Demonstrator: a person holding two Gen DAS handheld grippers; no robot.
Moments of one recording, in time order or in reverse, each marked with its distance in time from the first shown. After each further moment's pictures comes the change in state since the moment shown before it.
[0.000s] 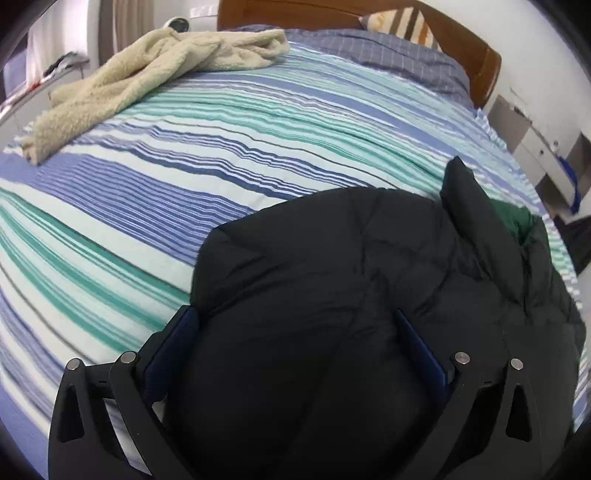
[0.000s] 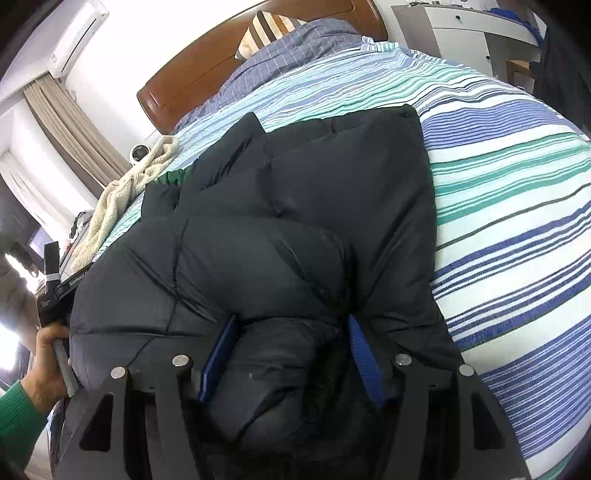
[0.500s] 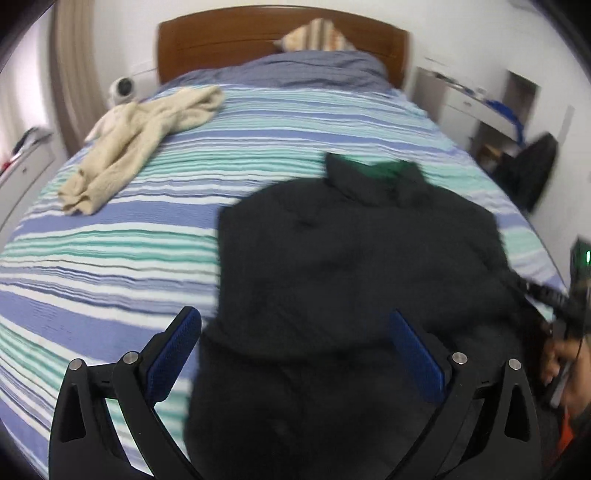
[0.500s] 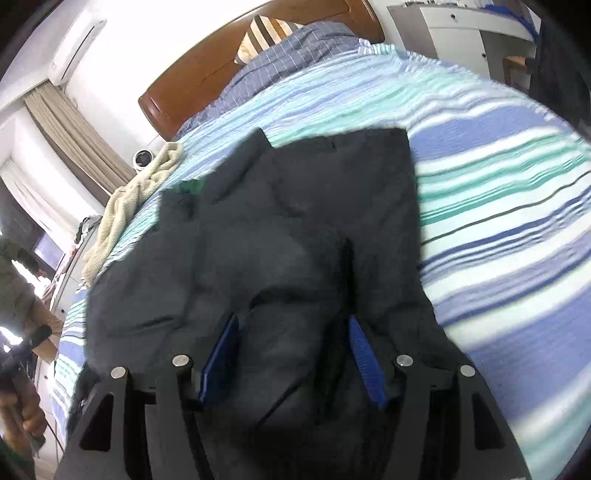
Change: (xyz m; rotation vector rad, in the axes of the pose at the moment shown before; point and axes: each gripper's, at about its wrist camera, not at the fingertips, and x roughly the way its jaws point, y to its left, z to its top) left arm -0.194 -0.017 -0.084 0.291 -0.071 -0.124; right arm -0.073 0.012 -0.007 -0.010 -0.020 0.052
